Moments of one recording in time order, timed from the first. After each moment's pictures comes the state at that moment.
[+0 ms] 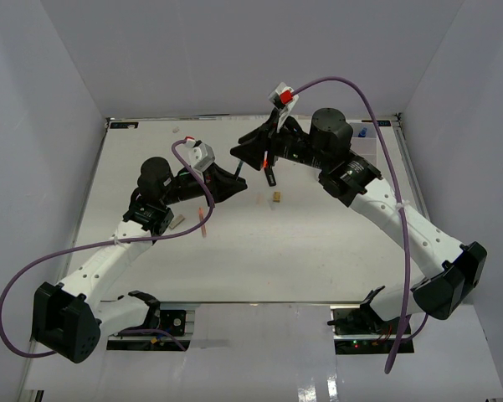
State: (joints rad) left arm -0.44 1.12 0.84 0.34 0.84 -0.14; right arm 0.74 1.40 1.47 -0.06 -0.47 0.21
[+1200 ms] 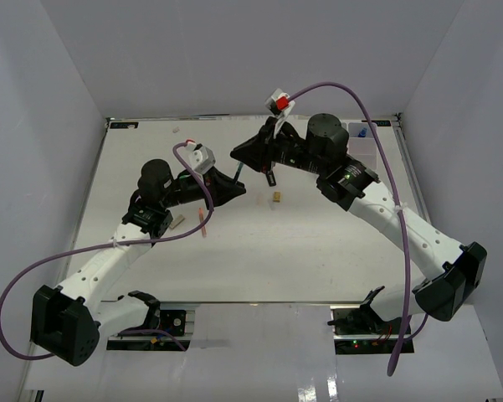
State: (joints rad) left arm -0.44 1.10 0.83 0.30 0.84 -0.14; right arm 0.77 1.39 1.44 -0.05 -0.45 0.21
